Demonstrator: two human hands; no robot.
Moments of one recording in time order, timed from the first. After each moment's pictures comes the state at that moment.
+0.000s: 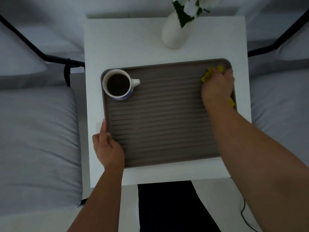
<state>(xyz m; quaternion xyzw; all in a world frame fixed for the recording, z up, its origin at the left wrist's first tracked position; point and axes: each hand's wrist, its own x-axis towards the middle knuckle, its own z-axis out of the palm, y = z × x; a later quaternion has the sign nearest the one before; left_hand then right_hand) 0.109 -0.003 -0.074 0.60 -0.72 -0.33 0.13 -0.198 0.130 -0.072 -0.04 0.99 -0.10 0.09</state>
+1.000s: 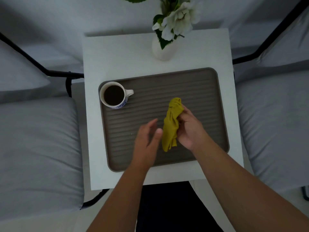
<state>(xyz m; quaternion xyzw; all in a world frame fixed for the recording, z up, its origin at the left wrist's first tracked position) 0.037 0.054 -0.028 0.36 -0.70 -0.61 0.03 -0.096 0.138 -0.028 0.27 0.46 -0.72 0.44</state>
